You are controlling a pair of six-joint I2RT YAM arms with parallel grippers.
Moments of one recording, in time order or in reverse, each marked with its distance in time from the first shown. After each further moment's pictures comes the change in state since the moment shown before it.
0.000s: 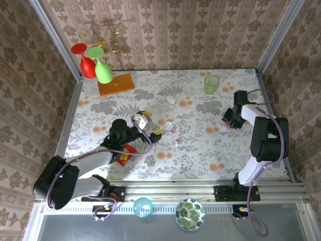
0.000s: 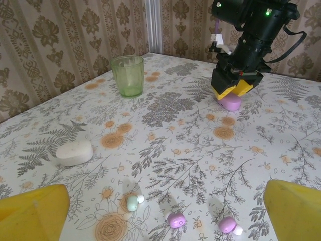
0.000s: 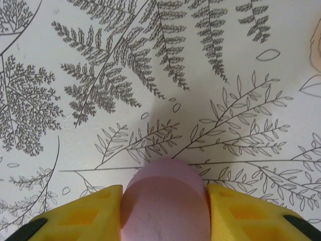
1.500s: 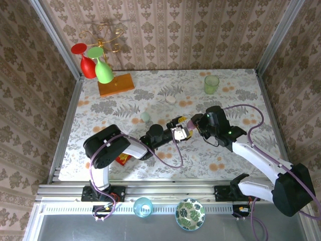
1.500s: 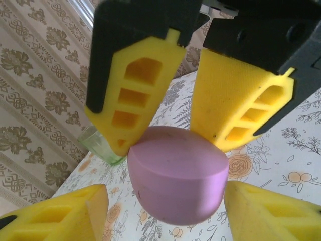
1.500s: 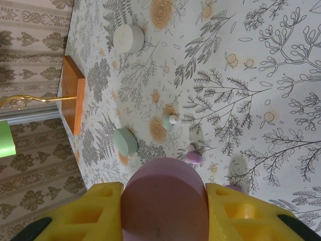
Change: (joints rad) left arm -0.359 0.653 0.283 0.494 -0.298 0.447; right arm 0.604 -0.590 -0.305 0.283 -0.014 0.816
